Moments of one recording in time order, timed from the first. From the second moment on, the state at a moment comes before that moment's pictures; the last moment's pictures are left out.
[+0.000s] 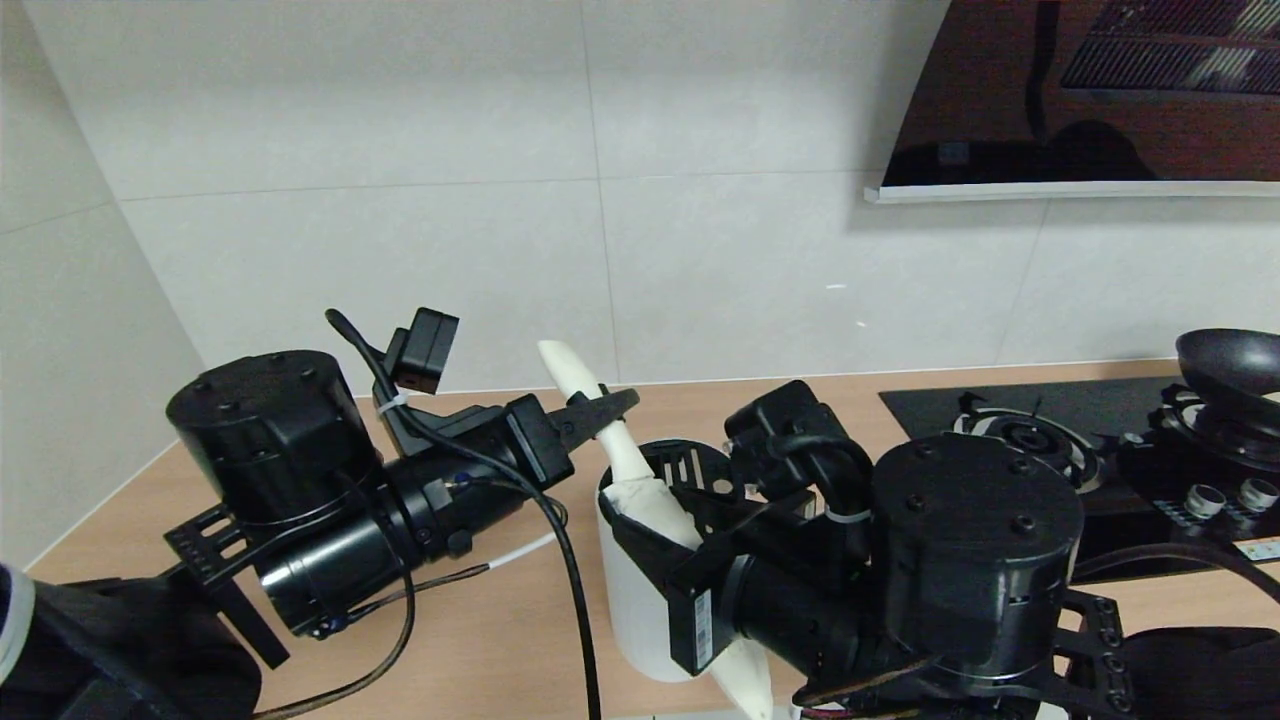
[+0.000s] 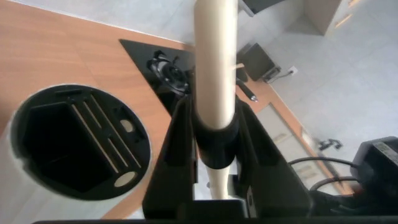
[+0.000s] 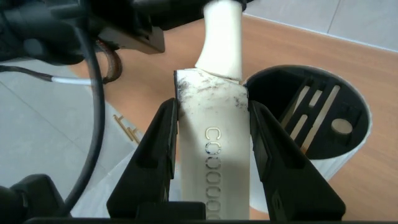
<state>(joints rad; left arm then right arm) -0.55 1.70 -0.56 -1.14 -0.26 -0.78 1.06 1.80 -0.79 -0.90 -0.25 0.18</state>
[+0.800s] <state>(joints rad) -0.59 1.69 -0.57 -1.12 -0.22 -0.78 1.05 1.79 -0.79 -0.93 -0.27 0.17</state>
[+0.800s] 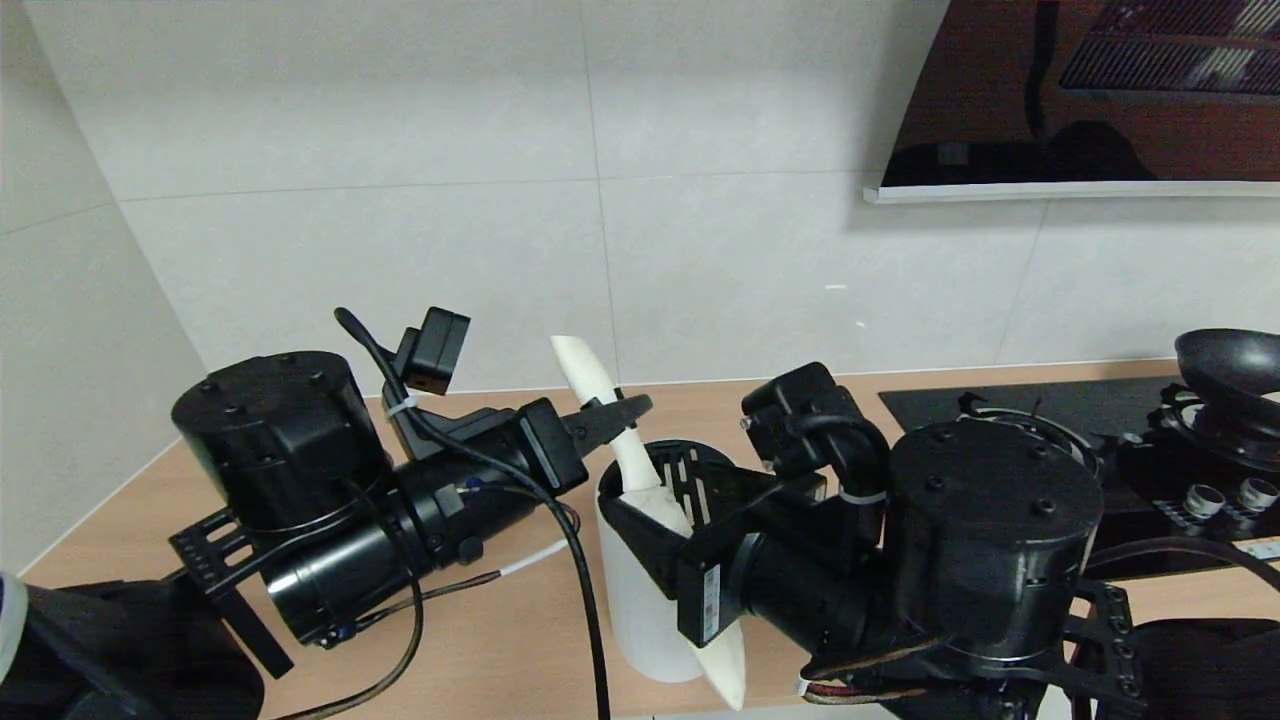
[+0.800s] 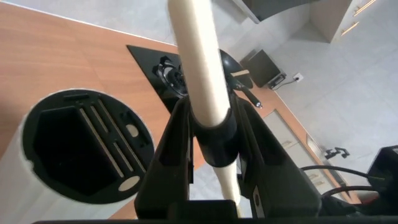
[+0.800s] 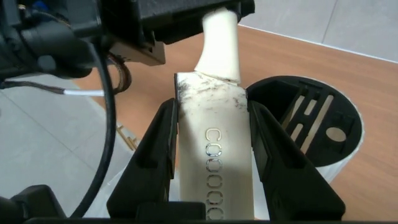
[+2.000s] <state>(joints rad) -0.72 1.43 -0.89 -0.62 0.37 -0.22 0.62 1.70 -0.79 -0.91 -0.22 0.17</state>
